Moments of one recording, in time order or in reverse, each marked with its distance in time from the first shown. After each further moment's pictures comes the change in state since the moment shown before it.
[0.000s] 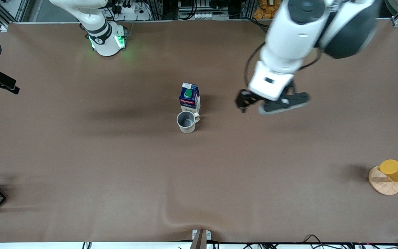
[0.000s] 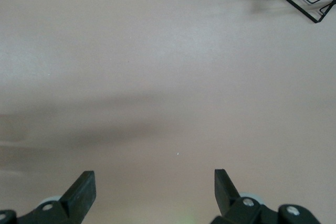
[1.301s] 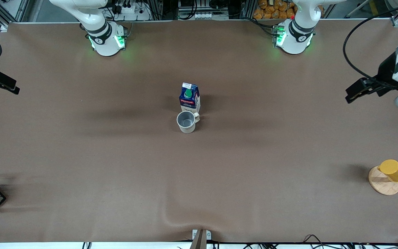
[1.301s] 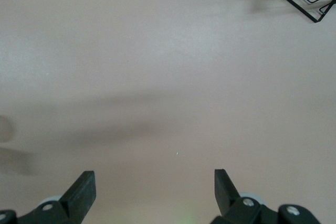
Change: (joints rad) left arm 0.193 -0.214 0.271 -0.077 -0.101 -0.176 0.559; right arm 0.000 0.002 0.000 0.001 -0.002 0.000 -0.001
